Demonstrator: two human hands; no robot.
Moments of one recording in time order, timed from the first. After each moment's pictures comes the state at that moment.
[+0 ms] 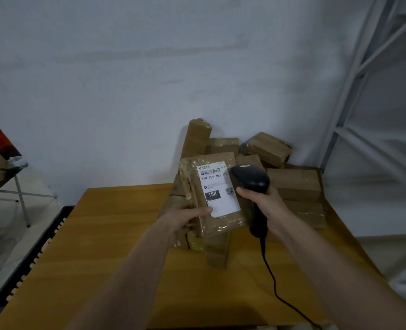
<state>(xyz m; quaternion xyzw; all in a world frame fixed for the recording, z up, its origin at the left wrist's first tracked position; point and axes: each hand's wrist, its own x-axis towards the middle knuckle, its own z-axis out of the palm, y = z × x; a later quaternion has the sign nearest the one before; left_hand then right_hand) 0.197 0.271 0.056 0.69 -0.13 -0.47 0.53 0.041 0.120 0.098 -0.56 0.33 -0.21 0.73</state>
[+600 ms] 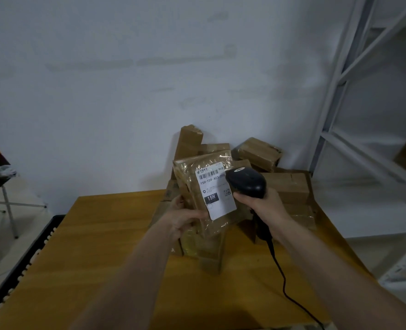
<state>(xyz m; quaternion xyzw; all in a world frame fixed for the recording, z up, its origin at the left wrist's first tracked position) 0.185 0.252 0.074 0.65 -0.11 -0.42 0.62 0.023 0.121 0.111 -0.64 0.32 -0.23 0.66</state>
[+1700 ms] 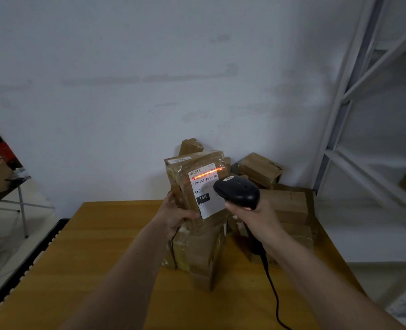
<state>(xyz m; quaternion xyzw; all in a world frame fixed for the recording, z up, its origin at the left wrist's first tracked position) 0.193 0.224 0.090 0.62 -0.12 -0.35 0.69 0.006 0.112 0.138 -0.71 0.22 -0.23 0.63</state>
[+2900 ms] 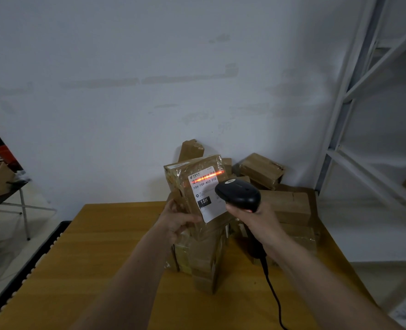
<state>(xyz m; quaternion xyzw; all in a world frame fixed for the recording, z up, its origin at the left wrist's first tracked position) 0.193 0.222 0.087 0.63 -0.07 -0.37 0.68 0.012 0.109 0.134 -0.67 0.24 -0.21 0.67</state>
